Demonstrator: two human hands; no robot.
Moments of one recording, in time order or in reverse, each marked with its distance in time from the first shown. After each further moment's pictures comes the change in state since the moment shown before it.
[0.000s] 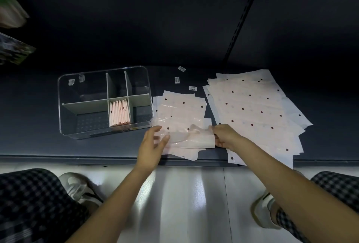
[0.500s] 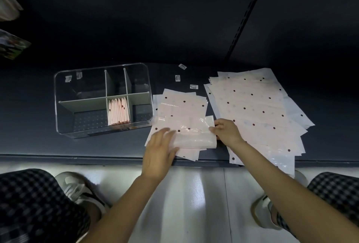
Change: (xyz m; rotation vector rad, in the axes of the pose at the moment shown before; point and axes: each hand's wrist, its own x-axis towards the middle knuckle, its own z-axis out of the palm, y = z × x) left_hand -0.009 -0.006 0.017 0.588 0.015 0.412; right_hand 0.002 0.004 0.000 -0.229 0.176 -0.303
